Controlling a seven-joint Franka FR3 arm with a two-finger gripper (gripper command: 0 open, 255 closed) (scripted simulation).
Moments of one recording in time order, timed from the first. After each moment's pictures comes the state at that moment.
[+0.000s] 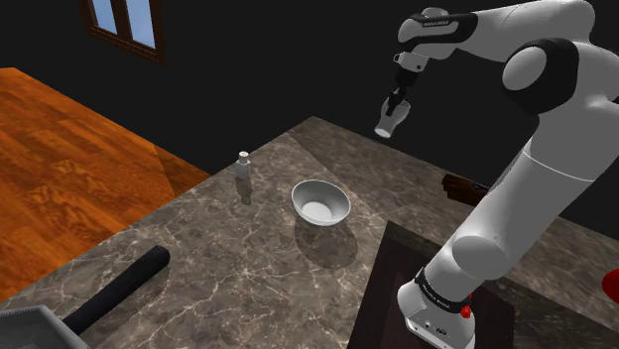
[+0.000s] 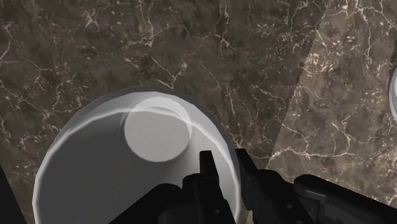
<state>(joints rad) -0.12 0.03 -0.59 -1.76 0.04 1.77 -0.80</state>
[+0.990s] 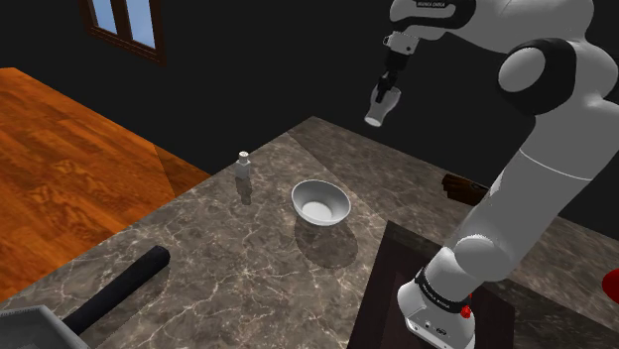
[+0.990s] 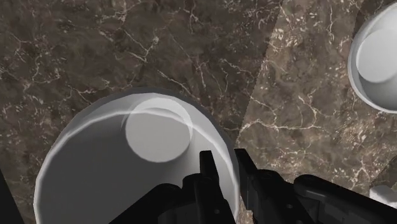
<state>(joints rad) -0.07 0.05 -0.54 -1.63 0.05 1.66 -0.69</state>
